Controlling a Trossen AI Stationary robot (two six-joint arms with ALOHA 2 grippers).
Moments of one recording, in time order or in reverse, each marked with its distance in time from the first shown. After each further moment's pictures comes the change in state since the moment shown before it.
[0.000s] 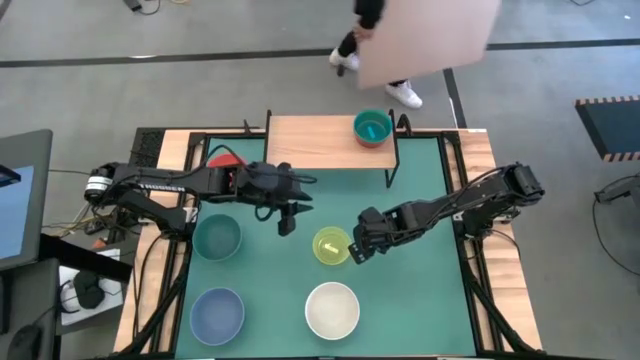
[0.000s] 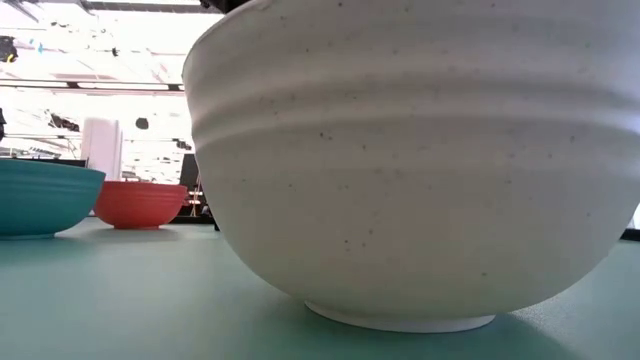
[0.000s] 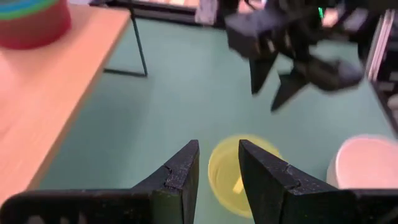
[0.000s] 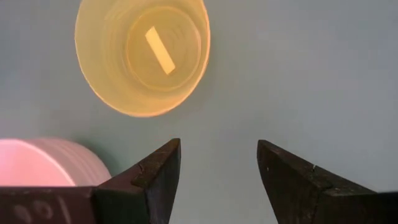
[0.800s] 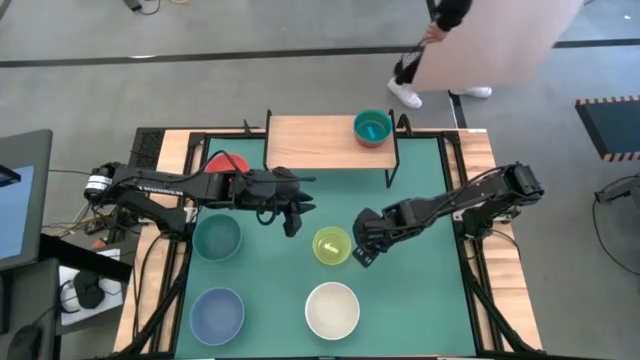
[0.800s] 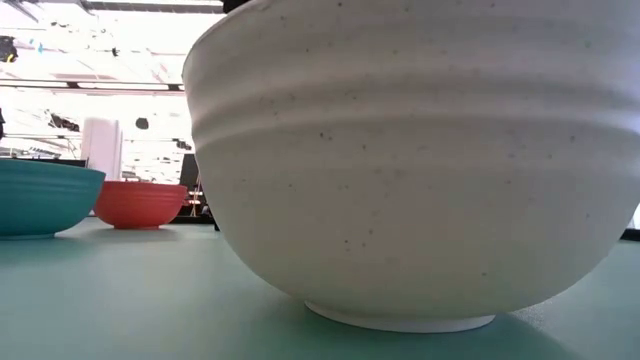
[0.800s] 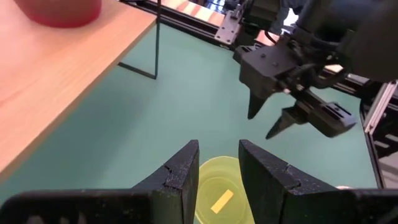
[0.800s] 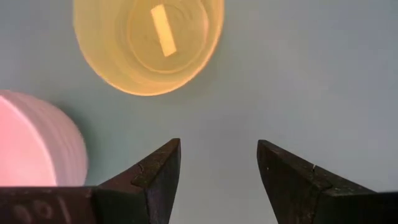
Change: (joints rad) left arm -0.064 0.000 0.009 0.031 -0.142 -0.247; right arm -0.017 0.000 0.000 -0.025 -0.049 -0.249
